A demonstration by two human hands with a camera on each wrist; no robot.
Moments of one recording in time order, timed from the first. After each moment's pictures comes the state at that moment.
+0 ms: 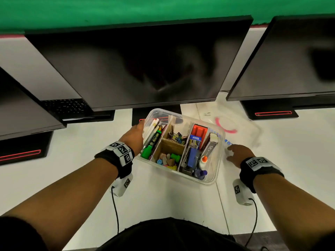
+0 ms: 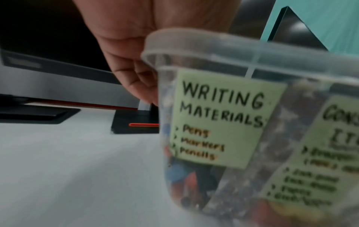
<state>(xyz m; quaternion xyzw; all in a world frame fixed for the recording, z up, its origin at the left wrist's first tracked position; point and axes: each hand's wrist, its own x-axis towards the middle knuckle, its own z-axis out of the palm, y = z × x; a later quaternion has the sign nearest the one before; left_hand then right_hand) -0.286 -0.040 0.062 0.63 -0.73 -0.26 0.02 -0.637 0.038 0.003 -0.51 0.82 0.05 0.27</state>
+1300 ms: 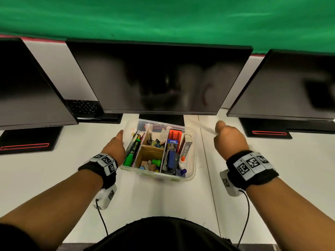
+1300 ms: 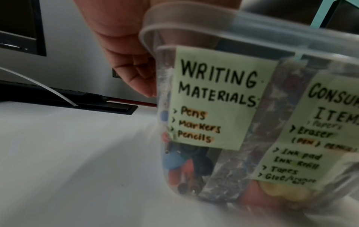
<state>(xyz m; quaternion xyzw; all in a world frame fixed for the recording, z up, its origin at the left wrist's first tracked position) -0.216 -0.010 0.043 0.74 -0.62 -0.26 0.08 -0.539 0.039 0.148 -0.65 0.75 -0.07 0.04</state>
